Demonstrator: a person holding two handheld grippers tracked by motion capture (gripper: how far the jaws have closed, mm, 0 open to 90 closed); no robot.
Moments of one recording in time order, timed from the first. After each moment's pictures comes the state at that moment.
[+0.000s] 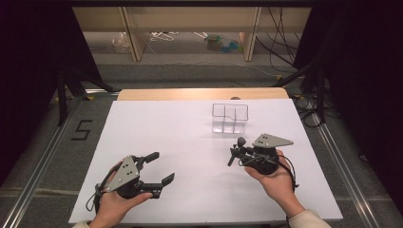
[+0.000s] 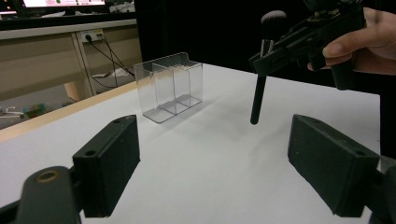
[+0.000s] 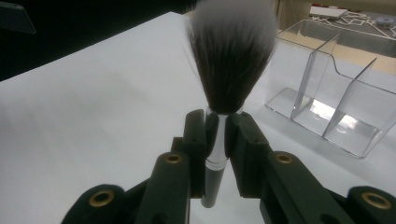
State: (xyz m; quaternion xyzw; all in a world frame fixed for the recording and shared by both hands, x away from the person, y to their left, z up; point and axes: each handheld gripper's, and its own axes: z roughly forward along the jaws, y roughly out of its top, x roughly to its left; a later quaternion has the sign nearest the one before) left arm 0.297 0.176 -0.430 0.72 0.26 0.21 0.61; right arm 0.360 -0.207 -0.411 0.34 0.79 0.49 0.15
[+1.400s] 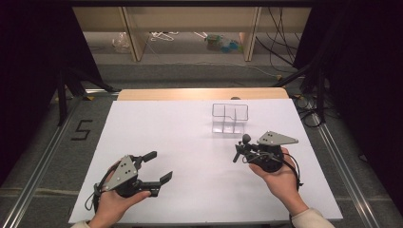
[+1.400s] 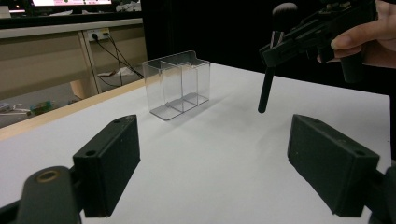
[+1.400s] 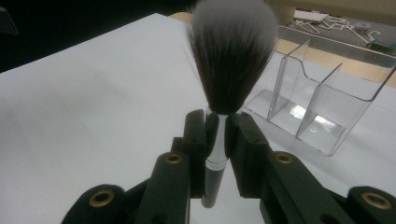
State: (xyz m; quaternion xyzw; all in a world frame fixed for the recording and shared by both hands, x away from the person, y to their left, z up) left arm 0.300 0.179 -0.434 0.72 0.27 0.22 0.61; right arm 0.363 -0.218 -0.405 0.35 0.78 0.48 0.18
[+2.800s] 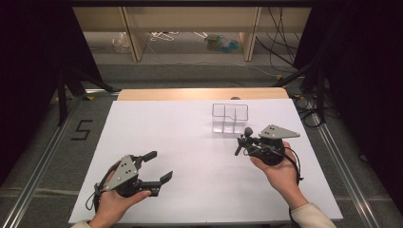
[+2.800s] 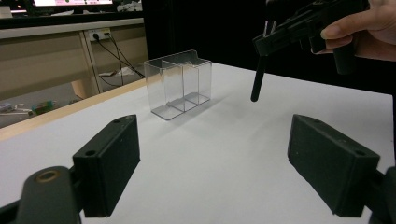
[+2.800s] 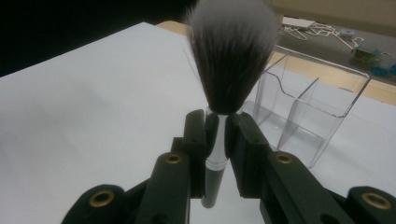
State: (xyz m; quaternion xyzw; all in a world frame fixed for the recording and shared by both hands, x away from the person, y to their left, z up) left arm 0.300 0.179 -0.435 0.72 0.27 0.22 0.60; right arm 0.377 -0.221 -0.398 0.35 0.77 0.48 0.20
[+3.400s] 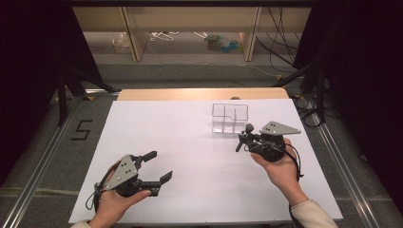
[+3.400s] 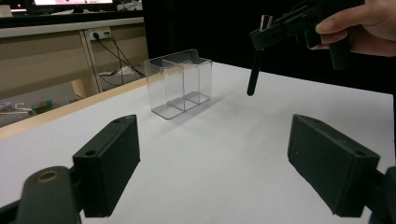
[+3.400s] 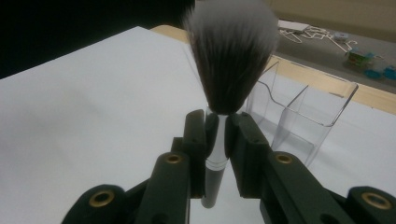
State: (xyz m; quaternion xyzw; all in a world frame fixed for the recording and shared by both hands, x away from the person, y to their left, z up) left arm 0.301 0.179 -0.435 0.72 0.27 0.22 0.60; right arm 0.385 -0.222 -0.394 0.35 0.77 0.49 0.21
